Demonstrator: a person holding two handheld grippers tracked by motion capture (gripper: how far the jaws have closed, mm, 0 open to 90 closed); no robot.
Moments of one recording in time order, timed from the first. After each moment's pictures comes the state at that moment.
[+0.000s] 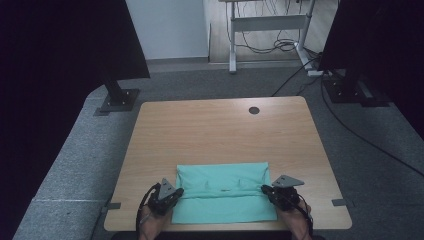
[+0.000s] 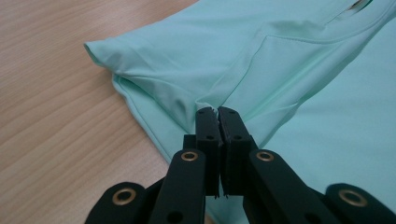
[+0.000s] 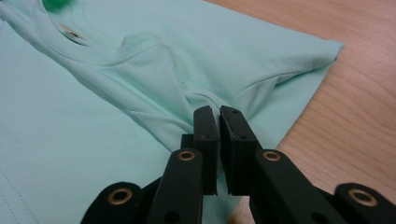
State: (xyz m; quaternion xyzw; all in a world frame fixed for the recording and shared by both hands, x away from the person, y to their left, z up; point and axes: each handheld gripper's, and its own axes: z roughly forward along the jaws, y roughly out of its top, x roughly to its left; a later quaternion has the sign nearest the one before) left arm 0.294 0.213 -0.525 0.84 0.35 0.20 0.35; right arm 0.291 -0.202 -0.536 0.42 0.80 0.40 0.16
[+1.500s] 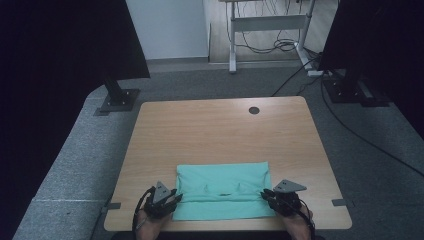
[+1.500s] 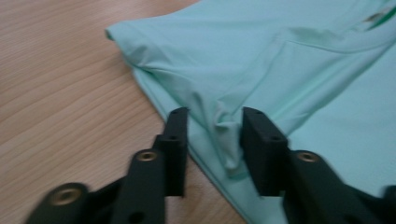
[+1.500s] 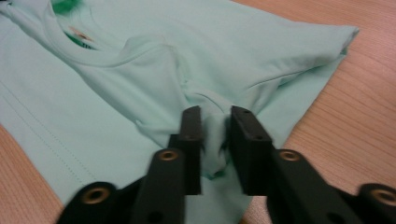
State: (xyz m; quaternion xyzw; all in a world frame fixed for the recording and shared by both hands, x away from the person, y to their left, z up) left arm 0.281 0.228 -0.525 0.82 0.39 0.20 0.36; right arm 0.274 -0.203 -0.535 0.42 0.80 0.41 0.15
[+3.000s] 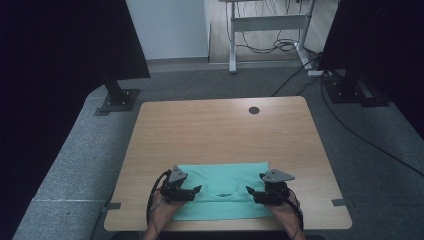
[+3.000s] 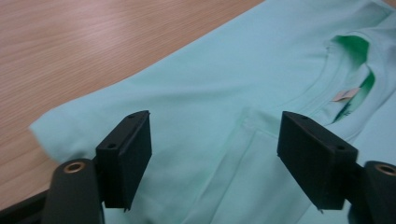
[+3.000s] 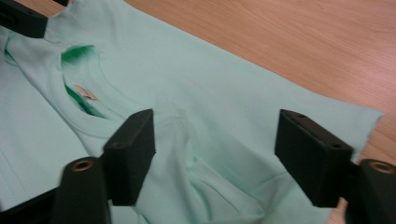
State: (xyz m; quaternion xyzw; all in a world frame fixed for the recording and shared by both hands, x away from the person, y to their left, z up) left arm 0.326 0.174 -0.510 0.84 0.36 0.14 0.38; right arm 0.304 -0.172 -0.522 0.39 0.80 0.43 0.16
